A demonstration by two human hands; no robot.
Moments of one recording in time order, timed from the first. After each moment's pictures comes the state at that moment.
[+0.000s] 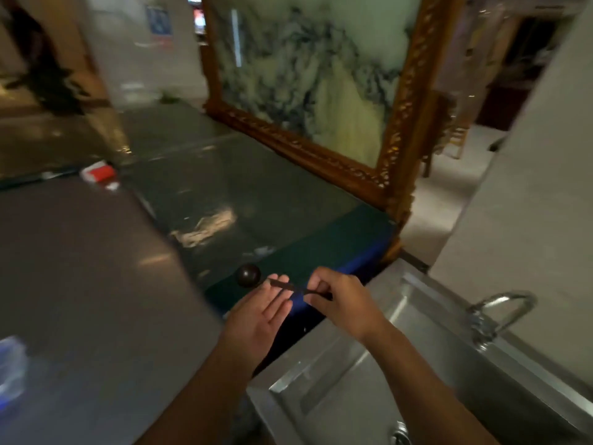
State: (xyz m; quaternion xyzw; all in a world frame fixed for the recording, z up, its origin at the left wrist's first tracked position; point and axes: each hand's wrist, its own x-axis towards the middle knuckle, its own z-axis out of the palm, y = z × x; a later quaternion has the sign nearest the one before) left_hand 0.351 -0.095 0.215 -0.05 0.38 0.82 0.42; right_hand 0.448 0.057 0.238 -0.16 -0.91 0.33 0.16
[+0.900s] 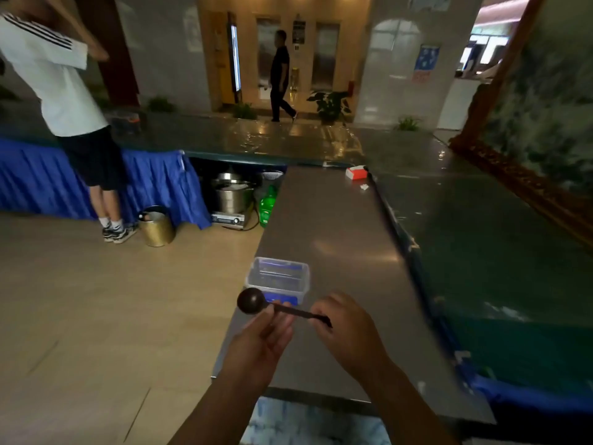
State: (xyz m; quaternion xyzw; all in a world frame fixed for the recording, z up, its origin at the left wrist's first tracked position) left_hand 0.327 -0.559 0.202 -0.21 0.31 0.93 0.07; right_hand 0.296 -0.387 0.213 0.20 -0.94 0.24 0.14
